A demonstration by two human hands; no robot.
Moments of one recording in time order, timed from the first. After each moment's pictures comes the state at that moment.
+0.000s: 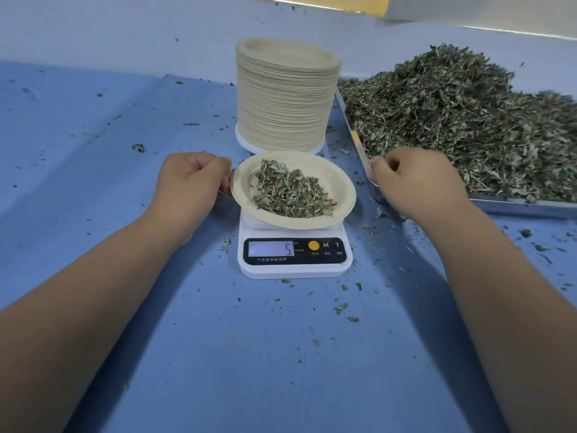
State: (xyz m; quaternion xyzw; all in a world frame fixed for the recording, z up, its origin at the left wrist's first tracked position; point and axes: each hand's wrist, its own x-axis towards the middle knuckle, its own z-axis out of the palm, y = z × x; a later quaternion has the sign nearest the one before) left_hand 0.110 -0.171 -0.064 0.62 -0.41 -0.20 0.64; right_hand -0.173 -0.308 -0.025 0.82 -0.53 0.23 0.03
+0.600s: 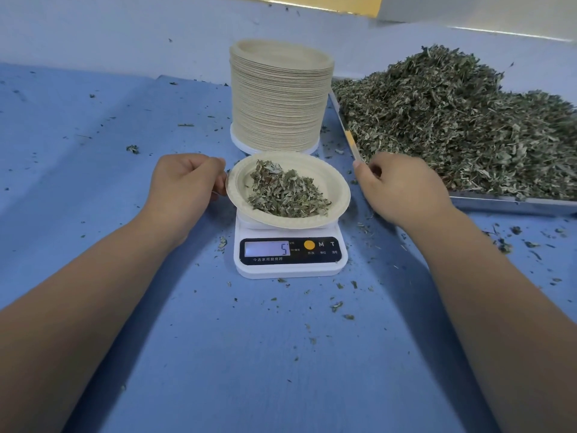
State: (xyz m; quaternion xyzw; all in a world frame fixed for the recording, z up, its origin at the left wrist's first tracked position) left_hand 0.110 -0.171 -0.064 0.62 -0.40 -0.21 0.65; right_hand -0.166 -0.301 -0.032 0.83 -0.52 0.19 0.06
